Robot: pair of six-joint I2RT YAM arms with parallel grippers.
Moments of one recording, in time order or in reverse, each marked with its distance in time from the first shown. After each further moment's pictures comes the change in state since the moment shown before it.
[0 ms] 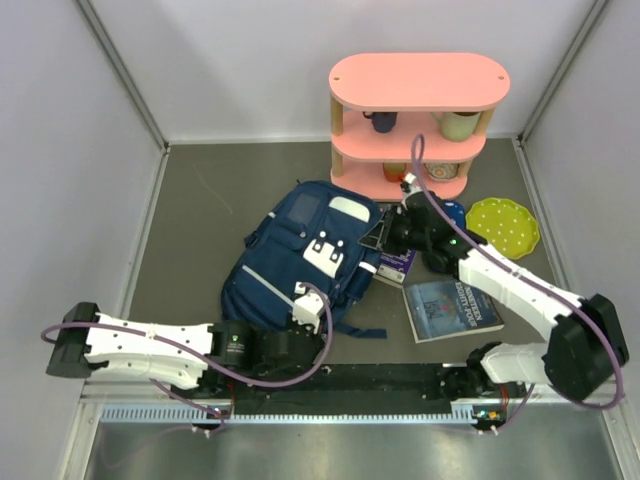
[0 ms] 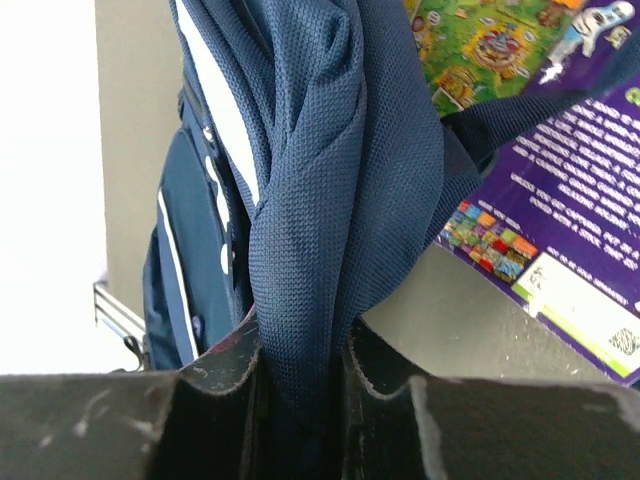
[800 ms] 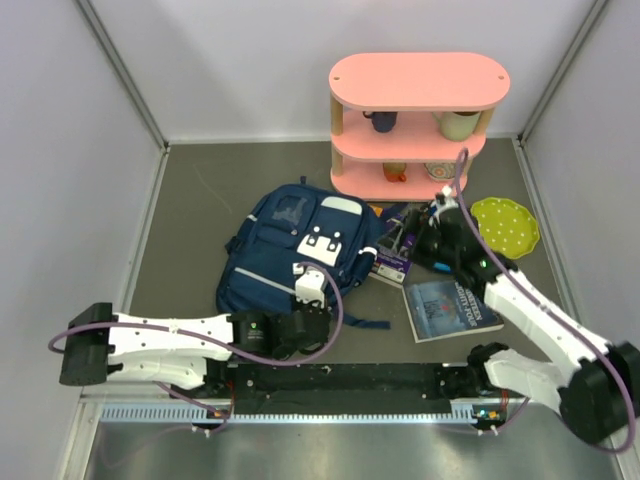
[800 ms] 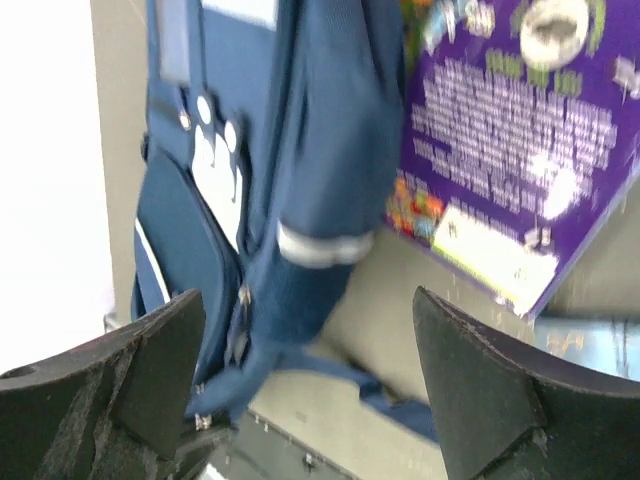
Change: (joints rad) left arm 0.144 0.140 0.040 0.139 -0.132 -0.039; right arm -0.138 -0.112 -0.050 -0.061 -0.002 -0.058
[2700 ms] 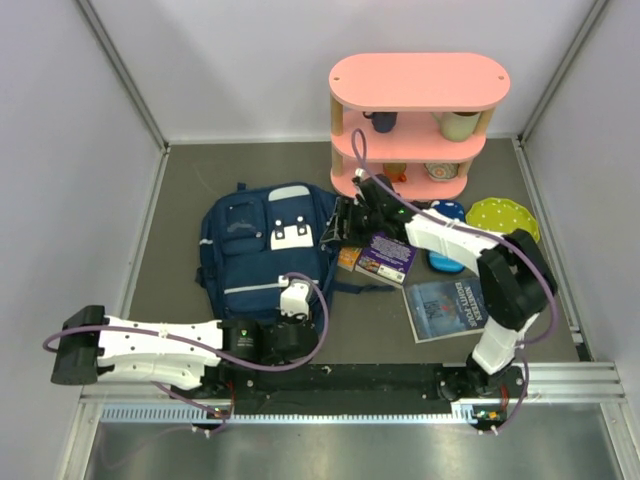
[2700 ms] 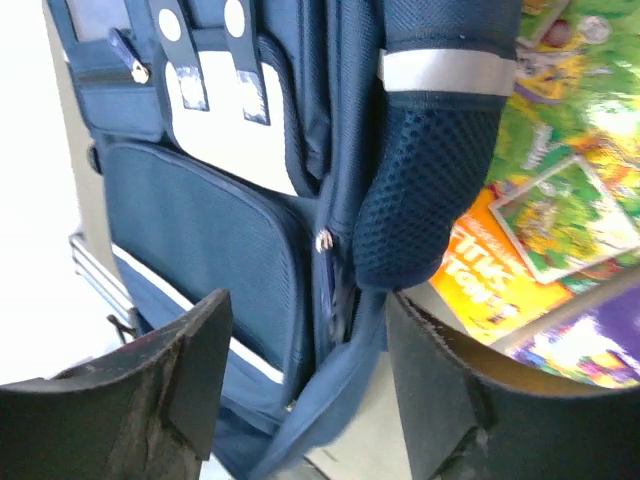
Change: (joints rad) left arm -0.062 -0.064 -0.066 -0.211 0.053 -0.200; right arm 0.201 0.653 0.445 -0.006 -0.168 -0.002
